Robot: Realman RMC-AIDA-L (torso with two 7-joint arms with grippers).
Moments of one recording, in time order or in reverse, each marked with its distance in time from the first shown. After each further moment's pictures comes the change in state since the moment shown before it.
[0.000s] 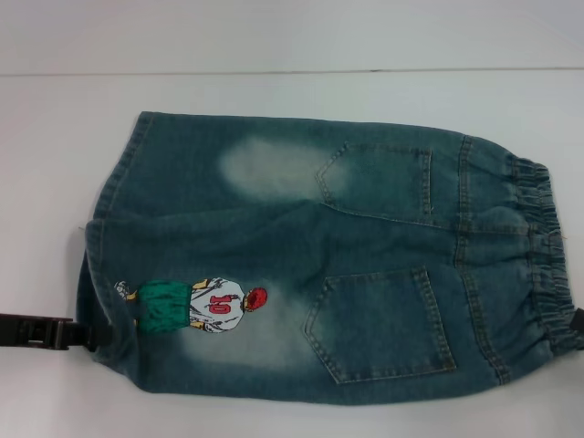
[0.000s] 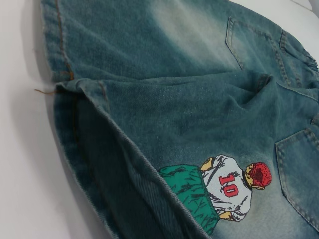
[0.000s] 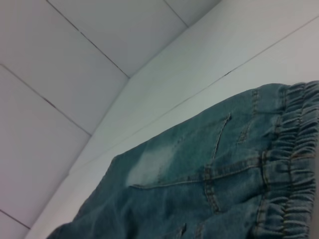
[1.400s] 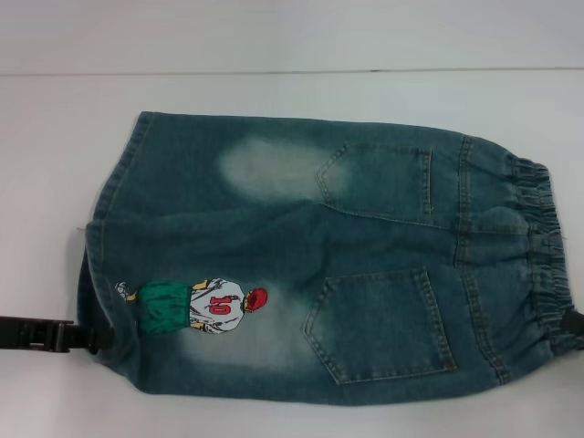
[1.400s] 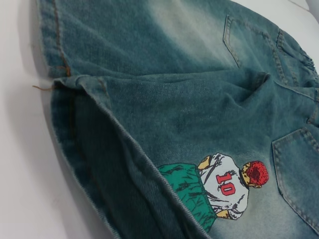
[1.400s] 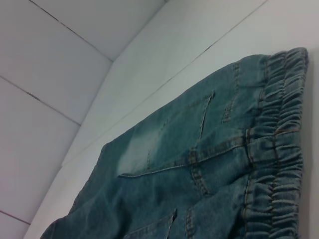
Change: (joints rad) left arm 0.003 0.002 0.000 -0.009 -0.004 0.005 0.000; right arm 0.037 -0.013 -0.007 0.008 -0.061 0.038 0.140
